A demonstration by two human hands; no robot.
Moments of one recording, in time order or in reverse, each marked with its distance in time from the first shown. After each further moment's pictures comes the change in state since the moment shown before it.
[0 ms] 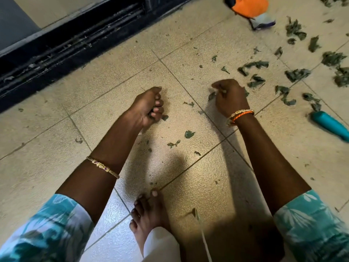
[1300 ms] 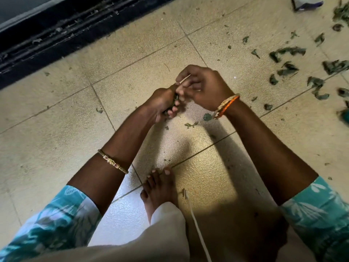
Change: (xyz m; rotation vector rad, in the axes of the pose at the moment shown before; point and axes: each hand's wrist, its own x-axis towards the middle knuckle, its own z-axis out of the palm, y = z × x) left_hand -0.031 -0.034 -0.016 0.193 0.022 0.053; right_hand -0.034 -0.096 0.028 0.349 -0.455 -0.228
